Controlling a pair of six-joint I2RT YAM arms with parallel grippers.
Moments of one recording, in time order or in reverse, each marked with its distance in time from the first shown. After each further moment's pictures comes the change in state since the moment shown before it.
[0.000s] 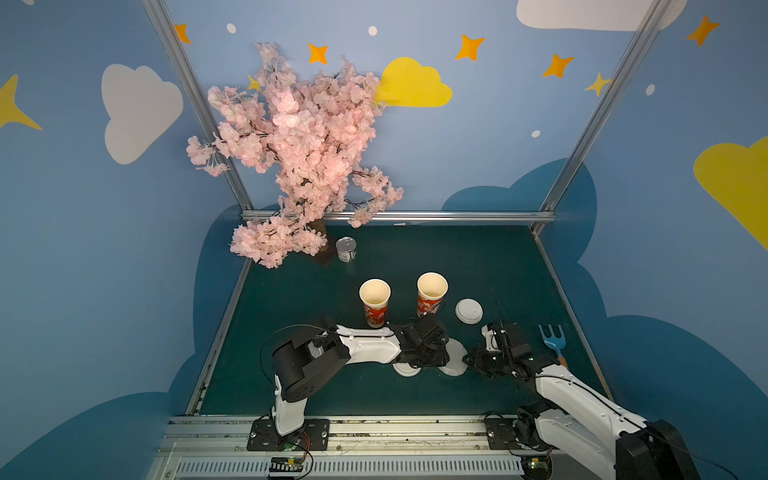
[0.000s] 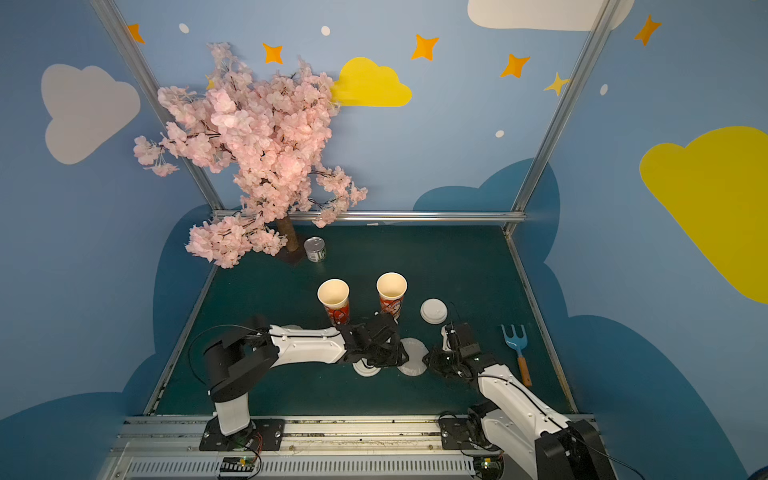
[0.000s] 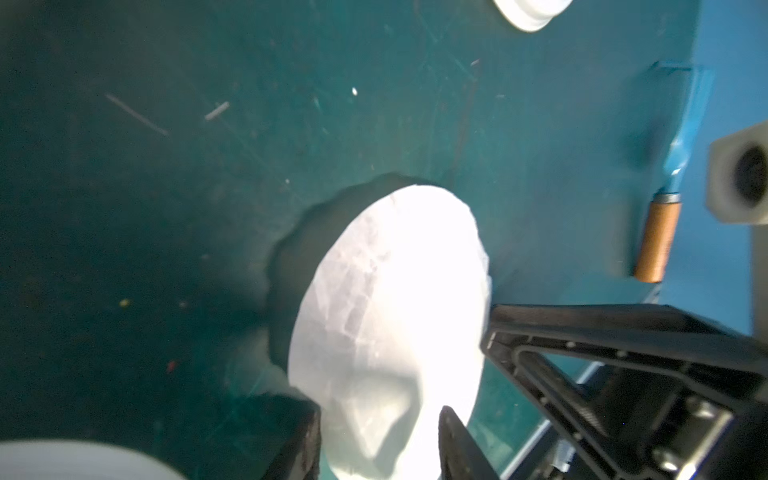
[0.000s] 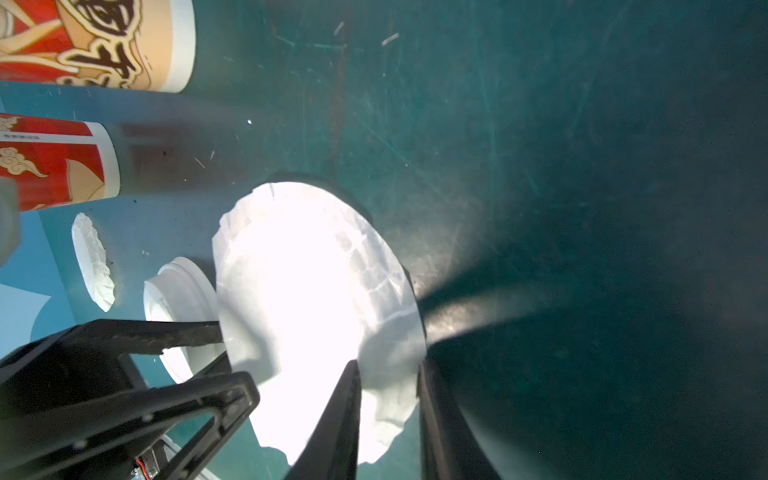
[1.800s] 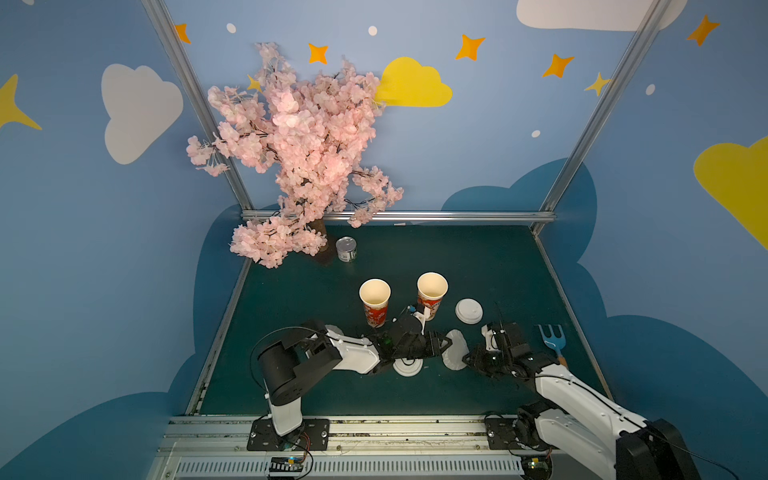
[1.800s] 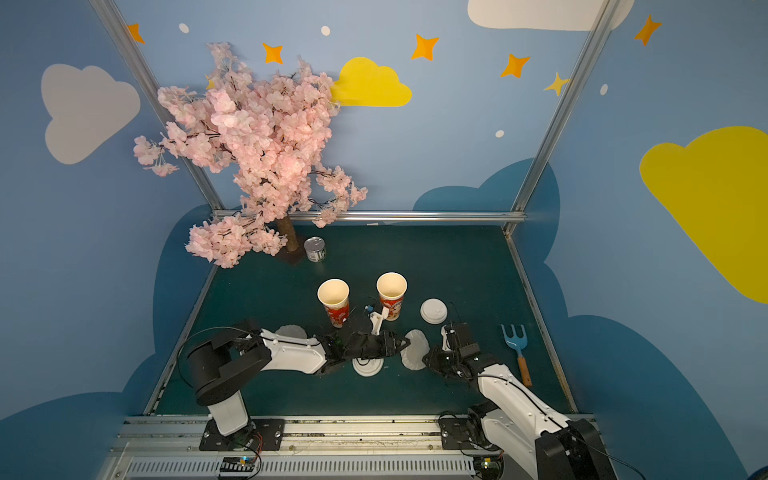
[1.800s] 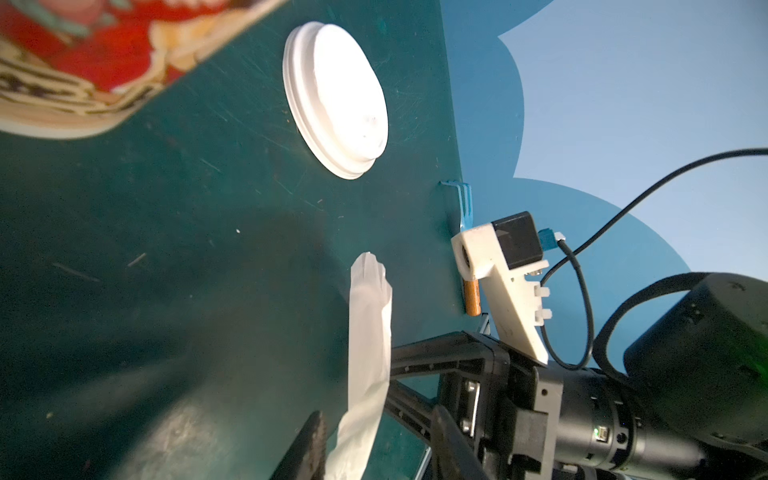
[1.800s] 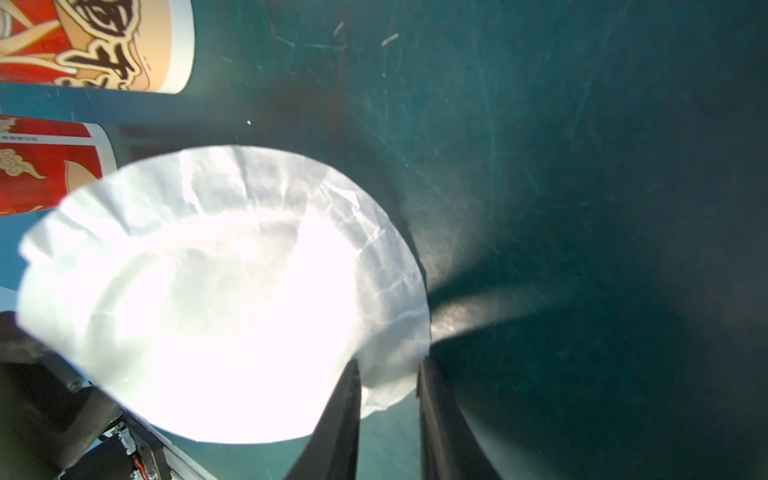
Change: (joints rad) left arm 0.050 -0.079 -0.274 0.648 0.028 -0.086; right arm 0.005 0.002 0.002 -0.002 0.007 0.005
